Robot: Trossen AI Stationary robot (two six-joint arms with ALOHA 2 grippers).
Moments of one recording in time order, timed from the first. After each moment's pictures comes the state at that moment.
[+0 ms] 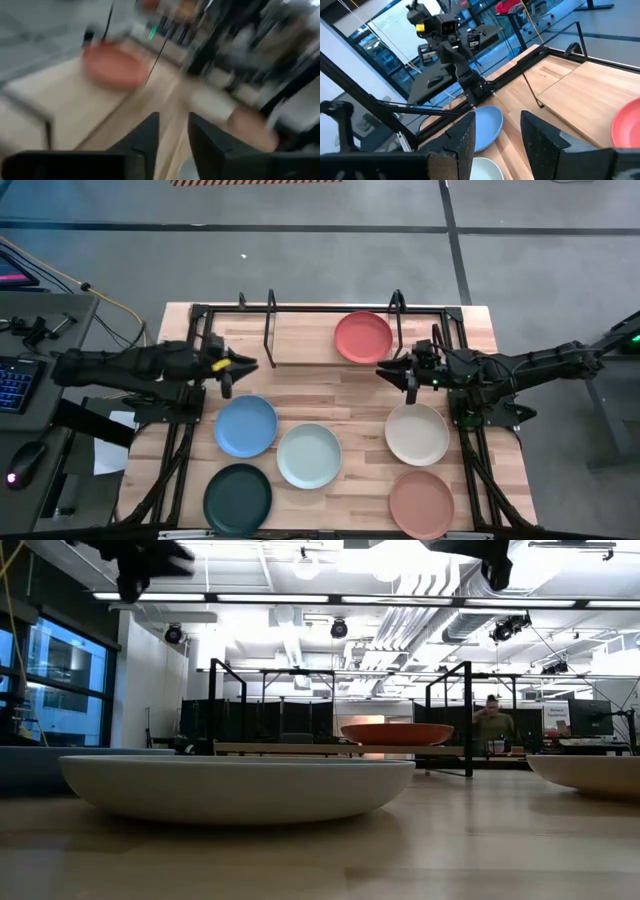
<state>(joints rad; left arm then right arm) -0.06 0.62 0.69 -0.44 -0.28 -0.51 0.16 0.82 0.71 -0.03 0.34 0.59</state>
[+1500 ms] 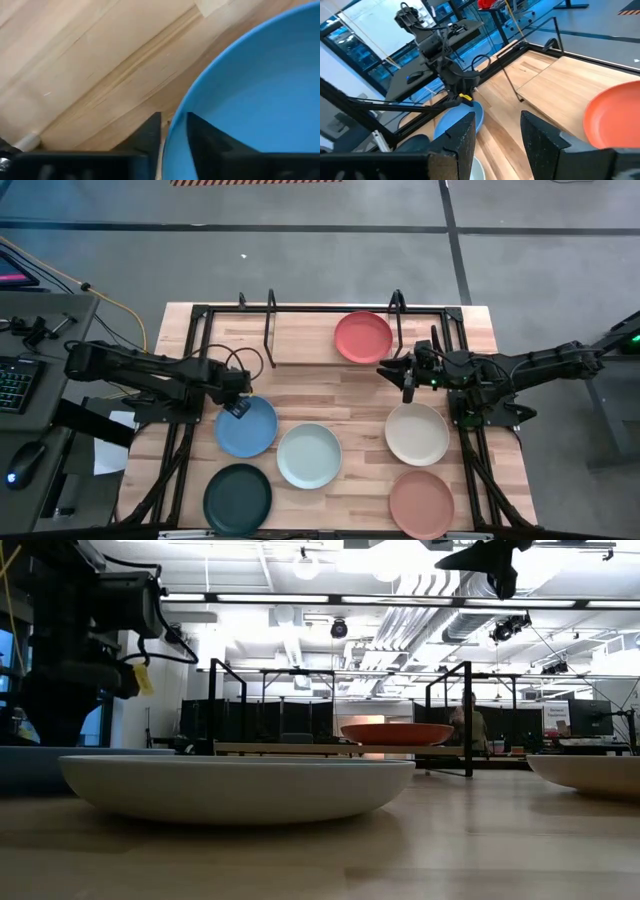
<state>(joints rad) 0.06 1.10 0.48 -0.86 0.00 -0.86 0.16 0.82 0.71 -0.11 0.41 0.60</state>
